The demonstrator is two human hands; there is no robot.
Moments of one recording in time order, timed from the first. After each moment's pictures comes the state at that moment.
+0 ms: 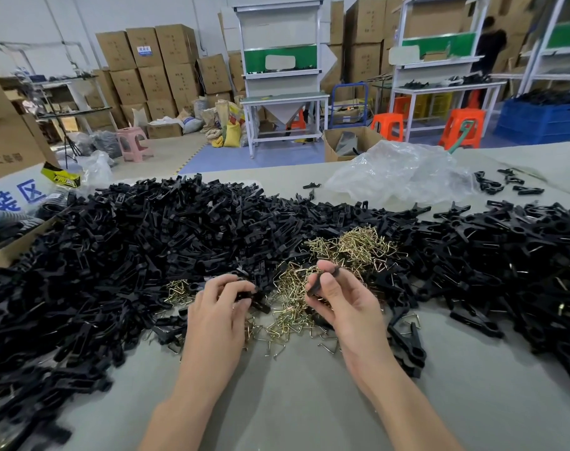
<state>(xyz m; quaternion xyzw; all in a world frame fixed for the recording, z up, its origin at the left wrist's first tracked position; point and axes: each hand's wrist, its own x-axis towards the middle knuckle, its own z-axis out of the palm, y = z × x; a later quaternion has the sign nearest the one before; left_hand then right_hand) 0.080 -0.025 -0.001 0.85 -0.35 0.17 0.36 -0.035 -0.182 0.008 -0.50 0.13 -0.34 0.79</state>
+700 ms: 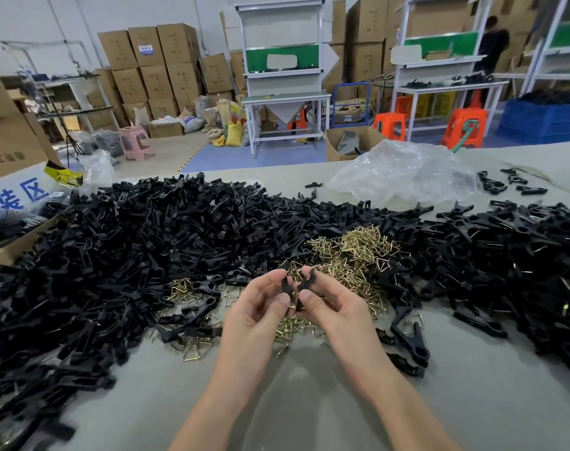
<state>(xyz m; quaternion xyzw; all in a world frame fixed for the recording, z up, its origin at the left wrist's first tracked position) 0.037 -0.055 0.016 0.59 -0.26 -0.16 0.75 -0.034 -0.172 0.007 -0.60 0.11 -0.29 0.74</state>
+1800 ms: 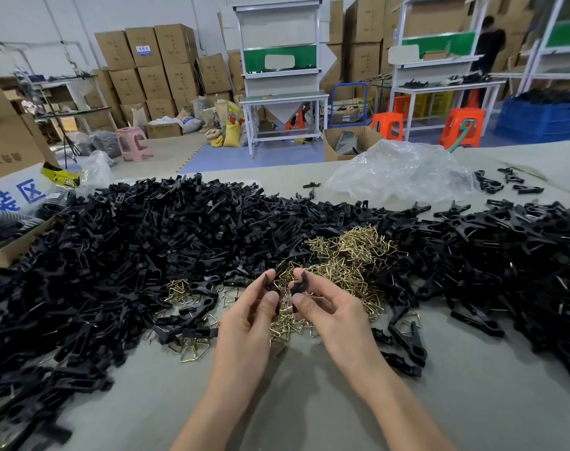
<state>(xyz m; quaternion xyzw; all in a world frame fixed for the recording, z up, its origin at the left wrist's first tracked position) 0.034 -0.051 0.020 0.68 -0.29 -0.05 0.68 -0.034 -0.173 0.006 -0.63 0.12 -0.28 0.72</state>
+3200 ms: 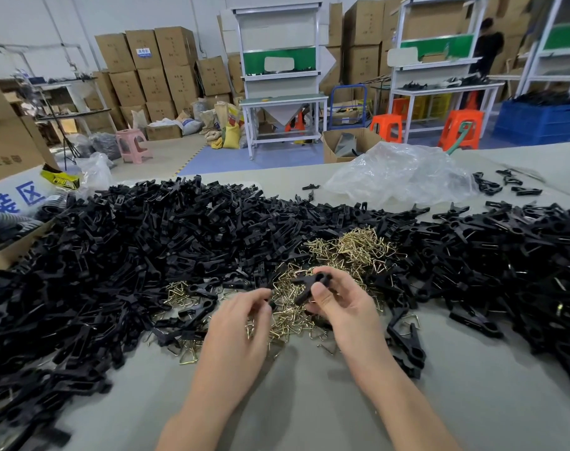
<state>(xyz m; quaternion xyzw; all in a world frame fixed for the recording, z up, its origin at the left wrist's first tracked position) 0.049 -0.033 0.008 0.81 -0.38 0.10 0.43 -0.038 -0.180 0.011 -0.58 0.14 -0.33 0.73</state>
